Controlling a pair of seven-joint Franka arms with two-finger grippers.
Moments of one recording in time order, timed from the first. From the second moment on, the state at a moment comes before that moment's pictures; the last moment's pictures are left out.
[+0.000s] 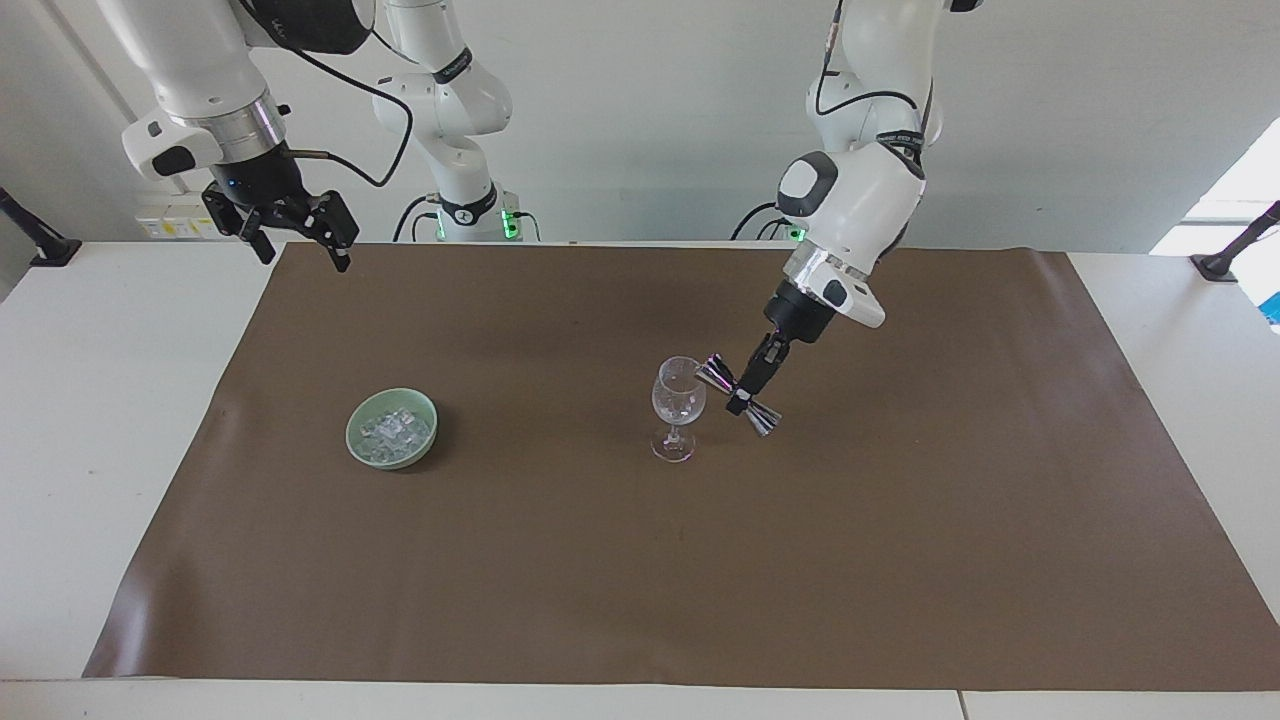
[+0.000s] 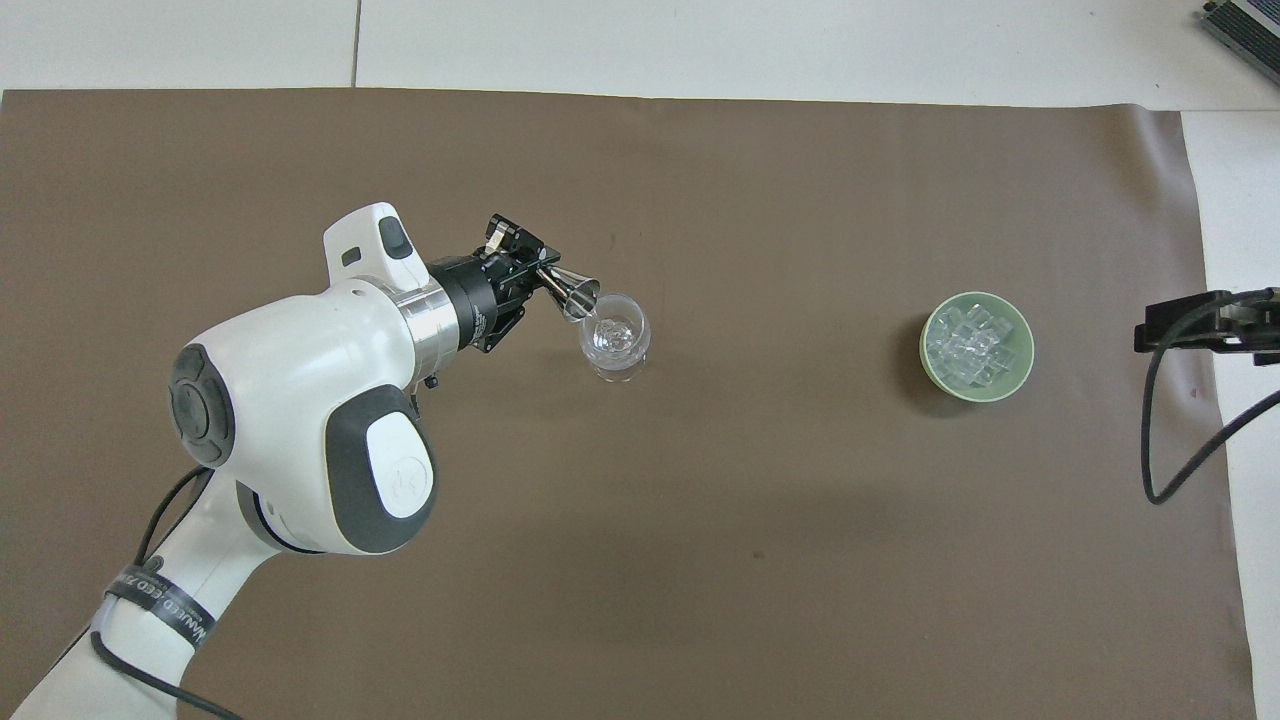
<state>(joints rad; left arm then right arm) -0.60 0.11 0.08 -2.04 -0.72 2.79 -0.93 0.00 -0.08 -0.06 -1.66 -0.03 1.61 0.08</state>
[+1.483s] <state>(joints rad) -0.65 0.11 0.08 -2.06 -0.50 2.88 -0.93 0.00 -0.10 -0.06 -1.70 -0.03 1.63 0.08</state>
